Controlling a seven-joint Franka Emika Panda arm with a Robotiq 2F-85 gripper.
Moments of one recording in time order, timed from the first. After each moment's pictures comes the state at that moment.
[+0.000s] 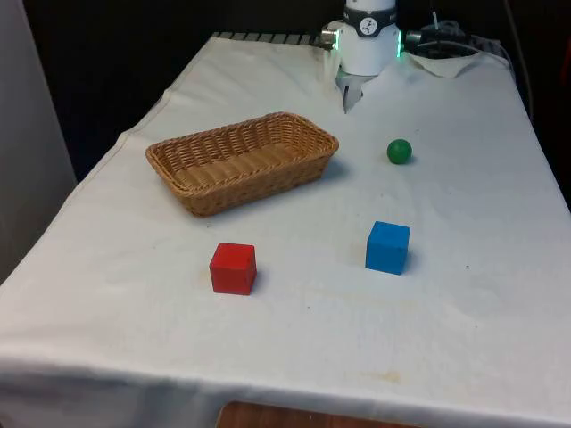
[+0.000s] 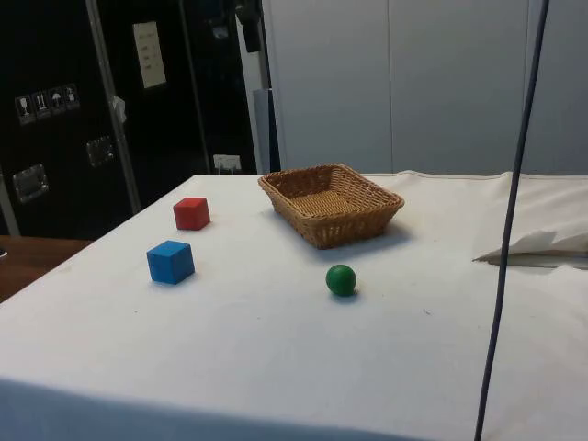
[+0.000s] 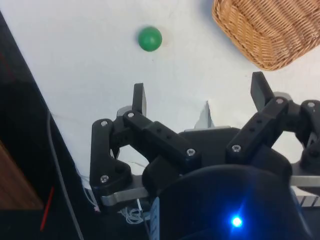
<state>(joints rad) 0.35 0.06 -0.36 -1.87 0.05 1.84 -0.05</state>
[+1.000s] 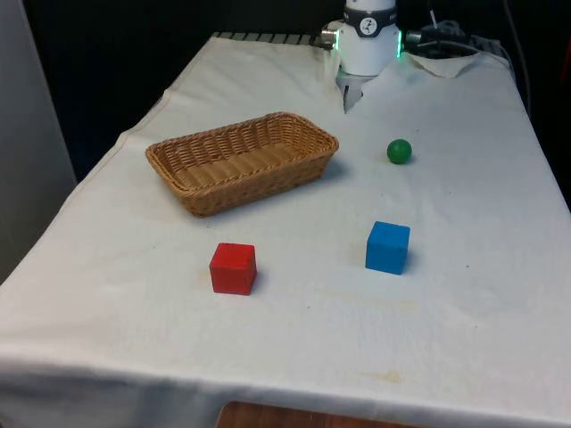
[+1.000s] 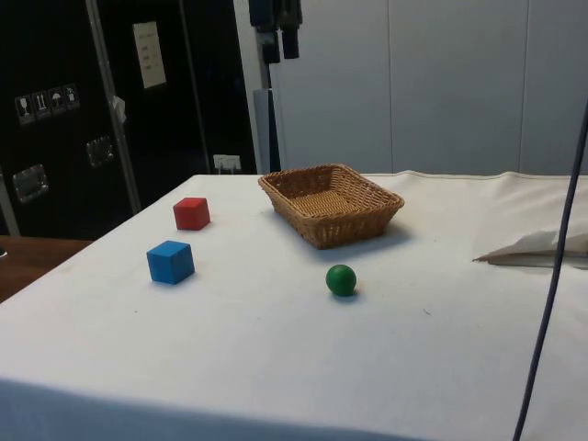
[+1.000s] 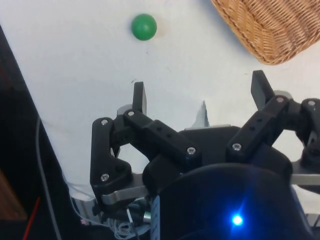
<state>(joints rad) 0.35 -0.17 -0.36 -2.17 -0.02 2.01 -0.05</state>
